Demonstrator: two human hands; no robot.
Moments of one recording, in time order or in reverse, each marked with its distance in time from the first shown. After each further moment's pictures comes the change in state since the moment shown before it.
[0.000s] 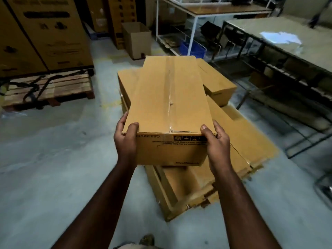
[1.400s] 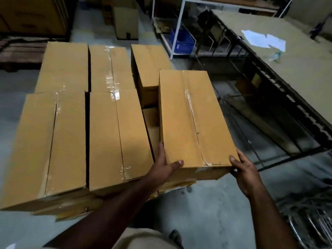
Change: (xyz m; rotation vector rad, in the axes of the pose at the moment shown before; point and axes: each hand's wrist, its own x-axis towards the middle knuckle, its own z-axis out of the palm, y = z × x) left_hand -0.234 -0.201 0.583 0.065 -0.556 -0.506; right_hand 0.430 0.071 -0.585 -0.022 -0.247 0.269
